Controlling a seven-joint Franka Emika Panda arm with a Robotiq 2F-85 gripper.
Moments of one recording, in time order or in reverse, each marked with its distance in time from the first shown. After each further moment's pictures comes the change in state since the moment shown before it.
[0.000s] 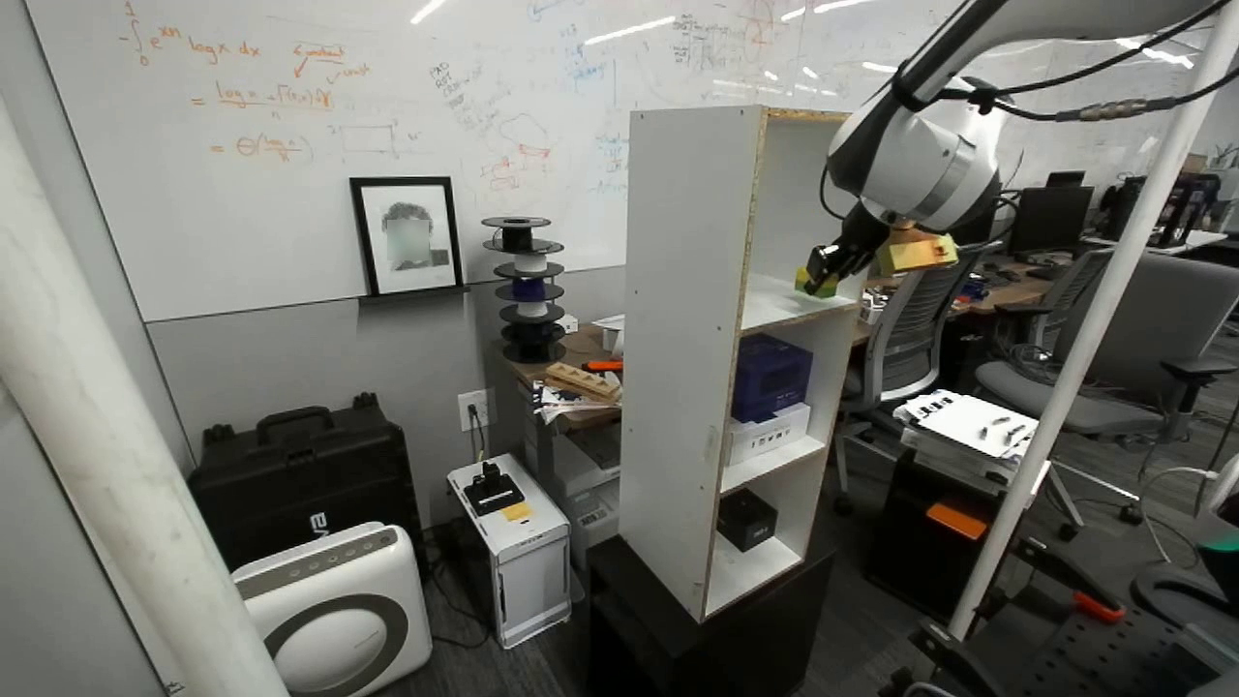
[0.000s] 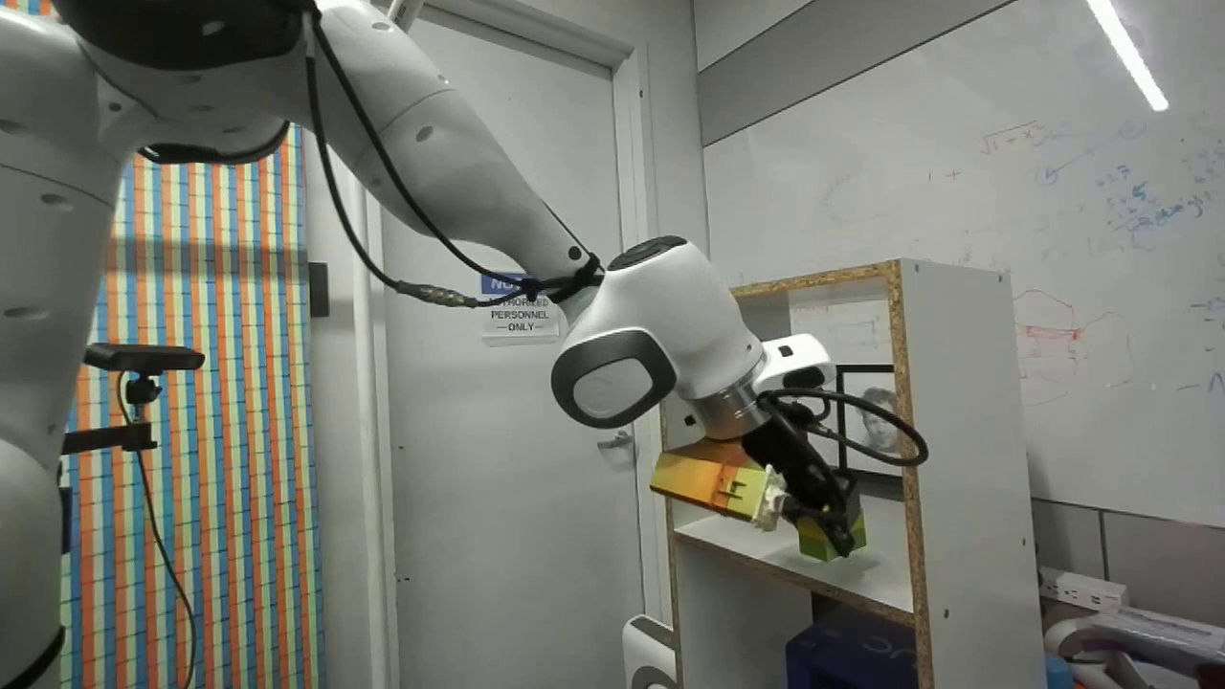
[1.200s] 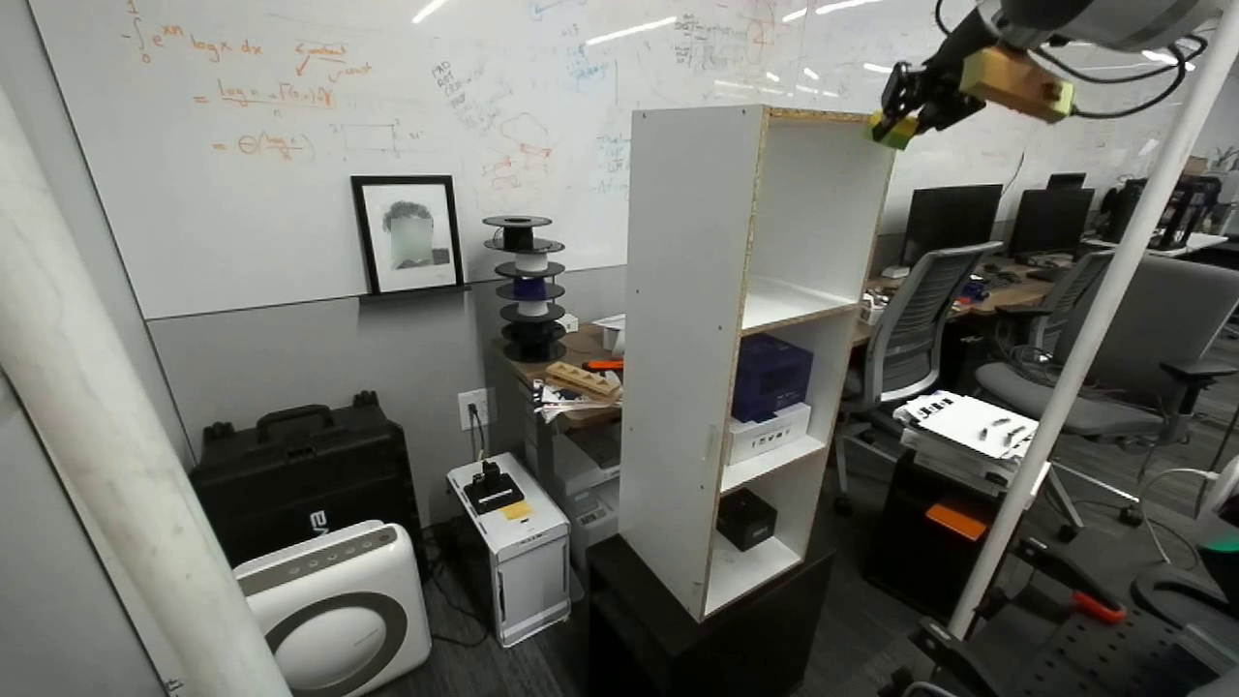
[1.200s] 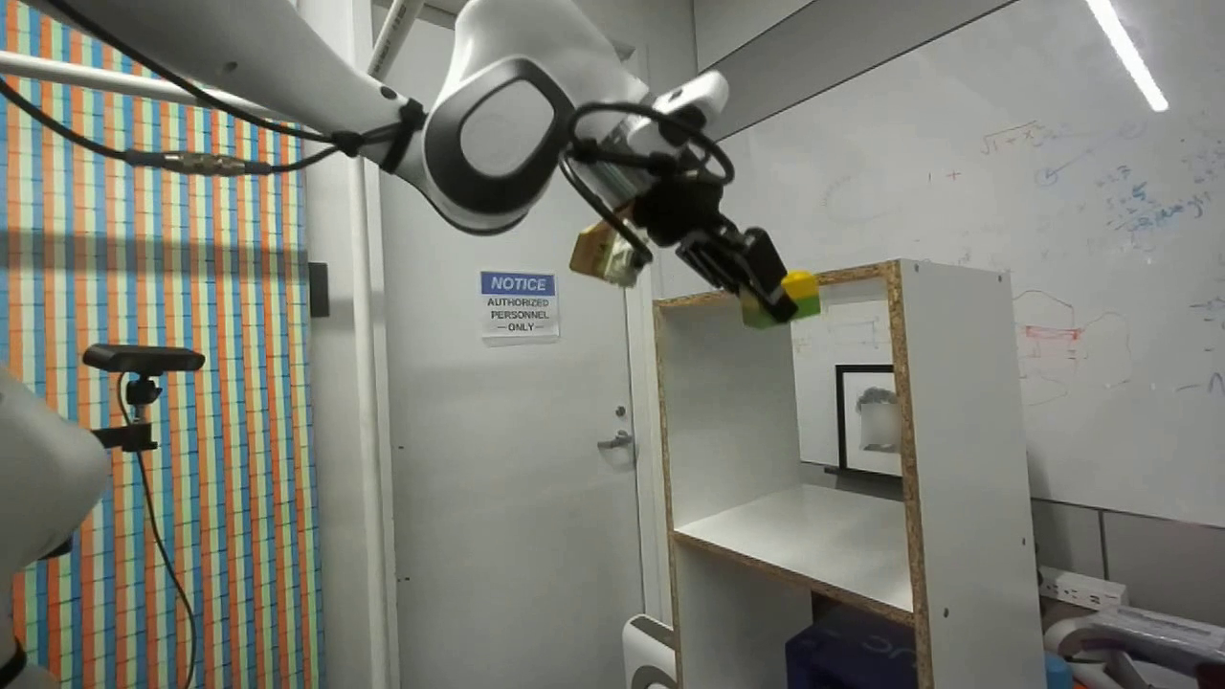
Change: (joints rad) arm -0.427 -0.587 0.327 -0.124 -0.621 -0.213 0.865
